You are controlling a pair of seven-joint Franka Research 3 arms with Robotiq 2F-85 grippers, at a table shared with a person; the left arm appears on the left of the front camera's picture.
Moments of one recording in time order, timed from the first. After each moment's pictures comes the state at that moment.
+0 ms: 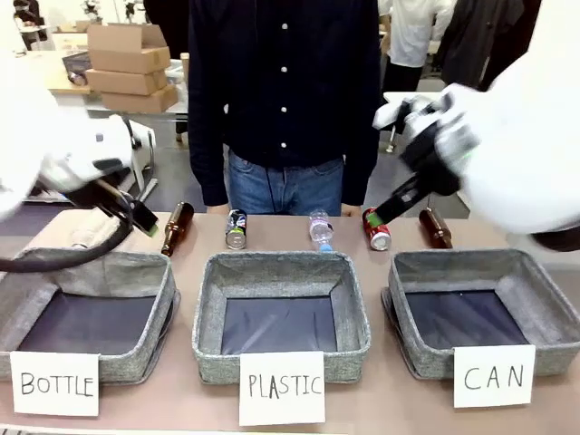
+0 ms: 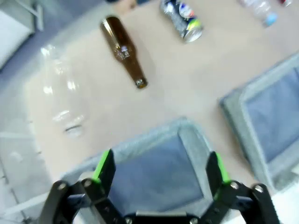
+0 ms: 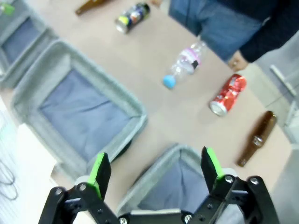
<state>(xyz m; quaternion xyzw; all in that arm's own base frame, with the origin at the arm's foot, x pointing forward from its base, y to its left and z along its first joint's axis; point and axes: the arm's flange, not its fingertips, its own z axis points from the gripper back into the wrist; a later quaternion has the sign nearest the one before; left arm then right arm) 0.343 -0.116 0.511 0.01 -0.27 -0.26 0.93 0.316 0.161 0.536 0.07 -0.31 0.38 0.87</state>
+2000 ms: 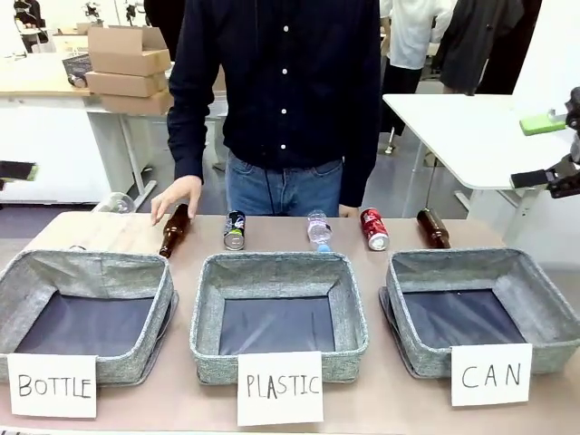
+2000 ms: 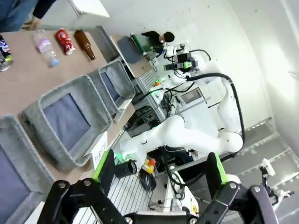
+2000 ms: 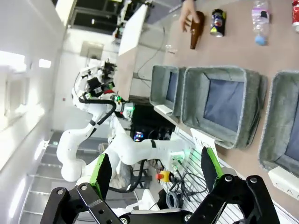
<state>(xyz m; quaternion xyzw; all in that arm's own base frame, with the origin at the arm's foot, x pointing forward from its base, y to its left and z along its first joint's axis) 0.285 0.047 0.543 -0.63 -0.23 -0.20 0.72 0.280 -0.029 0.560 0.57 -0.16 0.04 0.80</state>
